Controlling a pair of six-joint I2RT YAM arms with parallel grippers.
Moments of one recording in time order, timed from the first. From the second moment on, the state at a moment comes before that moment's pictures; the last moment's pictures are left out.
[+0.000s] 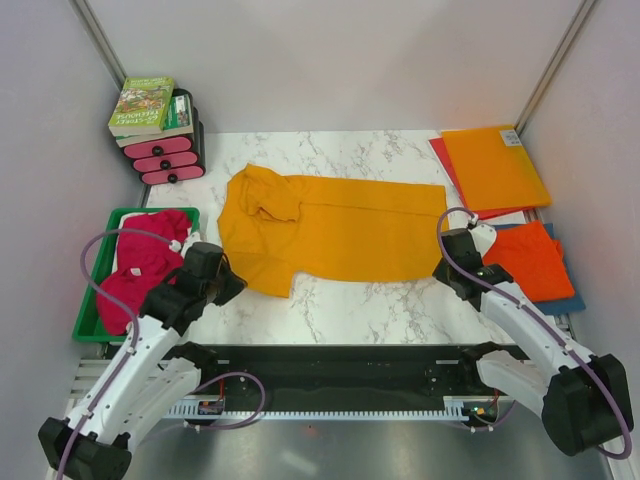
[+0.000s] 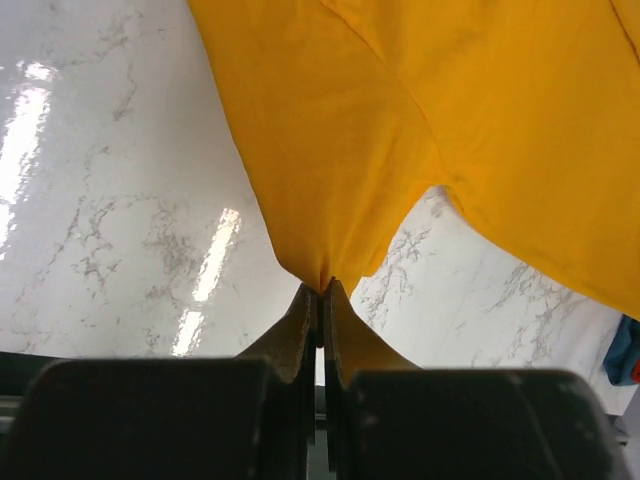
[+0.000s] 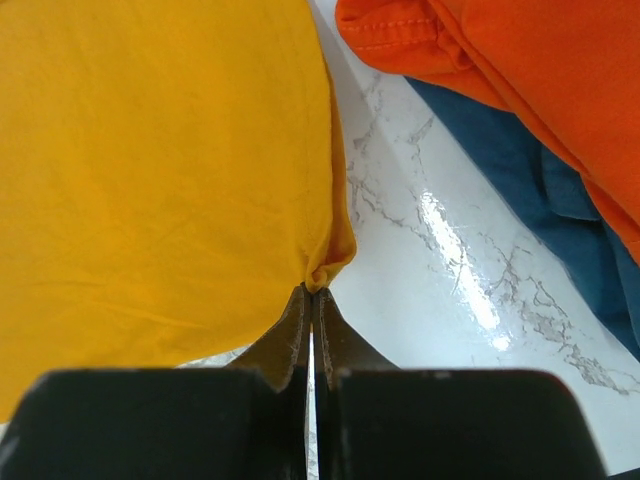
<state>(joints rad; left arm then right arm) -0.40 0.71 0.65 -0.79 -0.14 -0.94 0.32 0.99 0.58 -0.49 0.40 0.76</state>
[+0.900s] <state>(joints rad) -0.40 1.19 0.99 -0.80 -0.40 -0.83 0.28 1.24 0.83 -0.46 0.45 0.67</state>
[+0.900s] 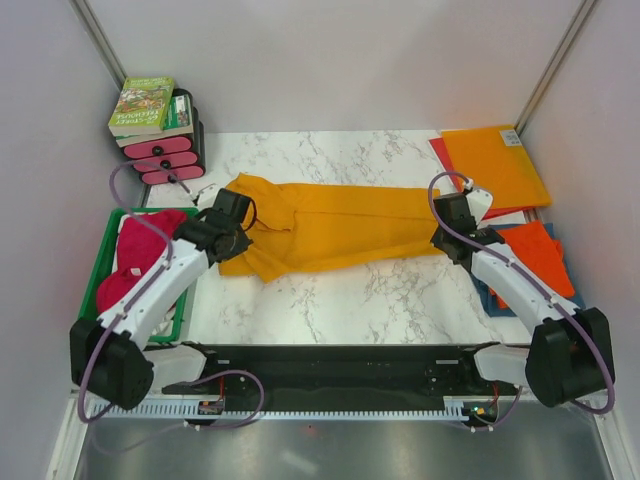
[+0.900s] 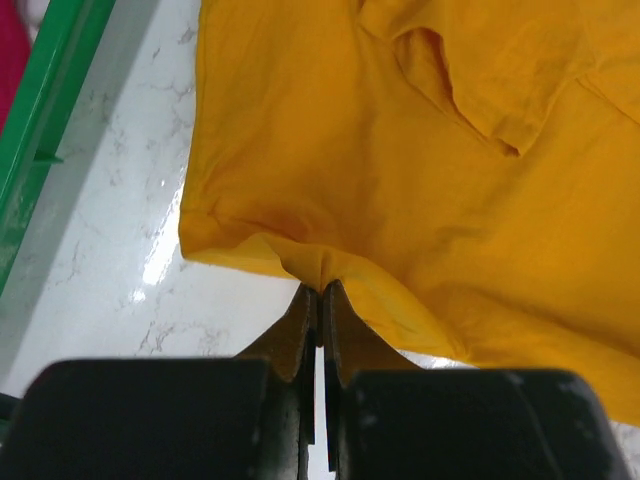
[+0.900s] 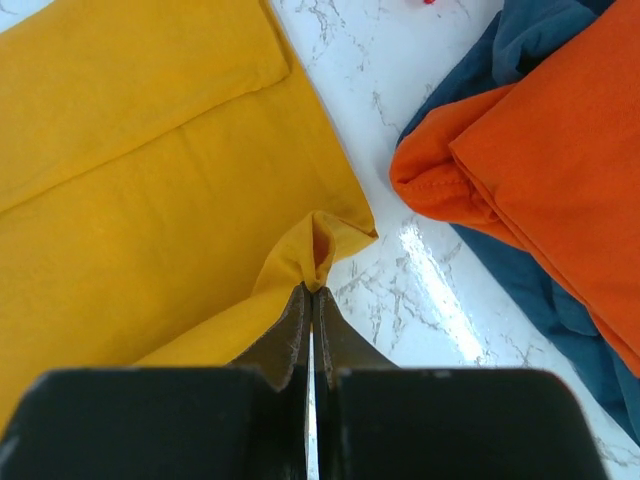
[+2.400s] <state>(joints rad) -0.29 2.02 1.67 -0.73 -0.50 -0.66 0.14 1.82 1.15 -0.32 0.47 0.71</state>
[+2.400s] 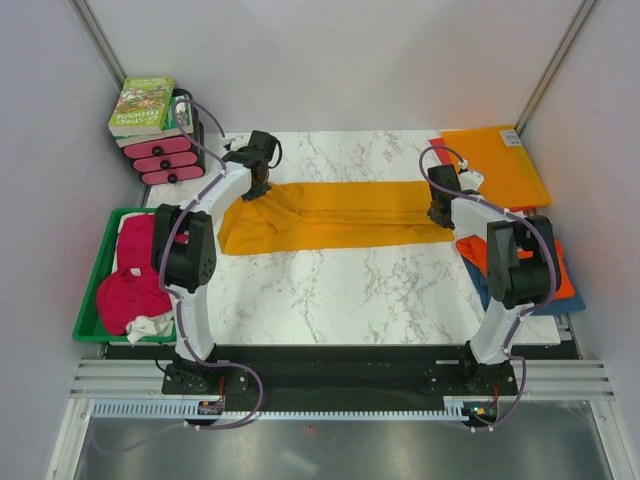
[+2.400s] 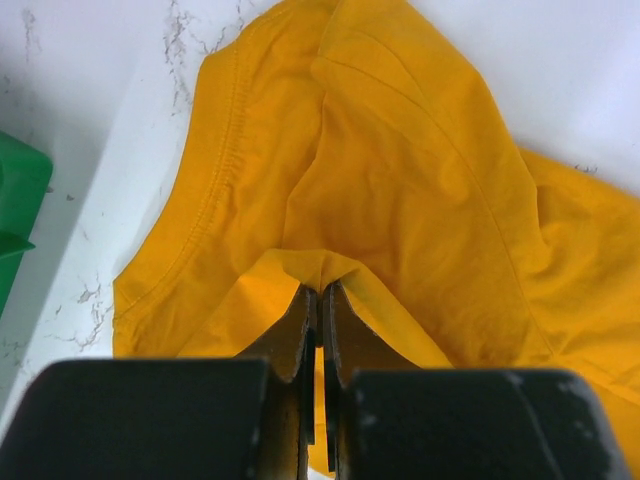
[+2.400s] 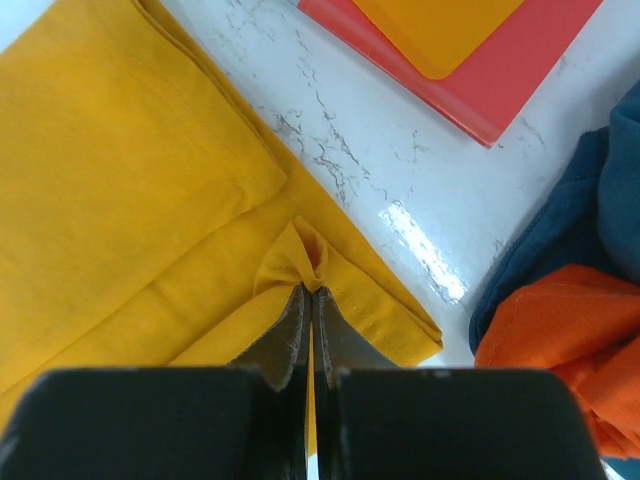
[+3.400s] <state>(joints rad) -0.28 1.97 1.62 -0.72 -0.45 -0.67 0.16 1.72 1.12 -0.27 0.47 0.69</state>
